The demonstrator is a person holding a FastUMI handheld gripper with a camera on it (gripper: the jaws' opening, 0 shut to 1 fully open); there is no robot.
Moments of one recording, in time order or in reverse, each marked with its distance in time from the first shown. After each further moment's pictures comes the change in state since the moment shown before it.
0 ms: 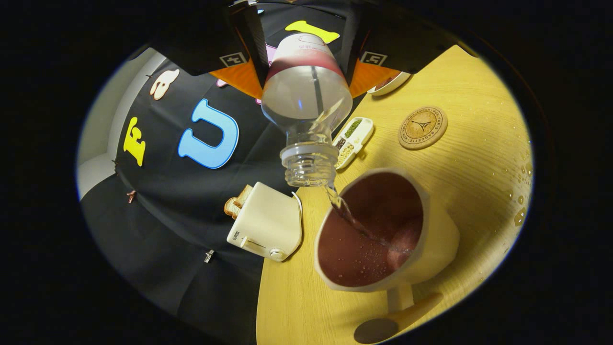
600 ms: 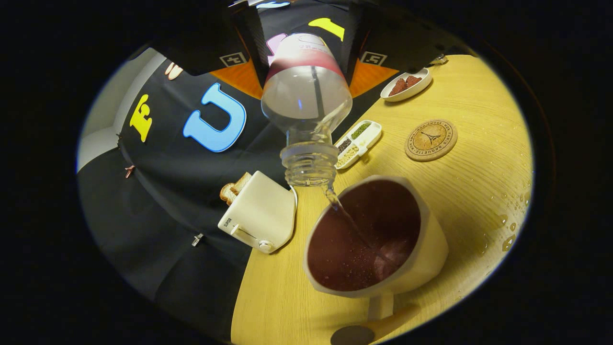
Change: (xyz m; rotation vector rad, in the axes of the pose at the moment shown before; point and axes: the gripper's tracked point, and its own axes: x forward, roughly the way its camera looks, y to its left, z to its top) arm 0.002 -0.012 0.009 -0.134 -0.049 0.002
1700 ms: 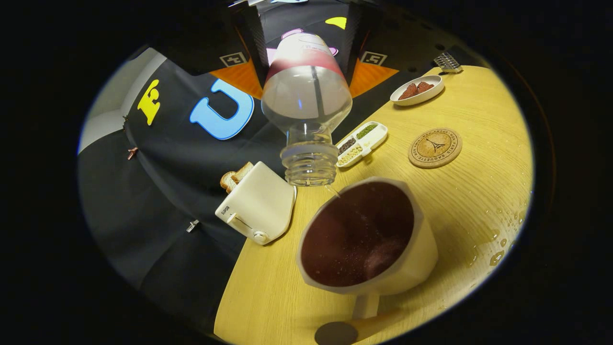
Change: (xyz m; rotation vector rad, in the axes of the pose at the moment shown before) arm 0.004 -0.008 0.005 -0.092 -0.030 -0.006
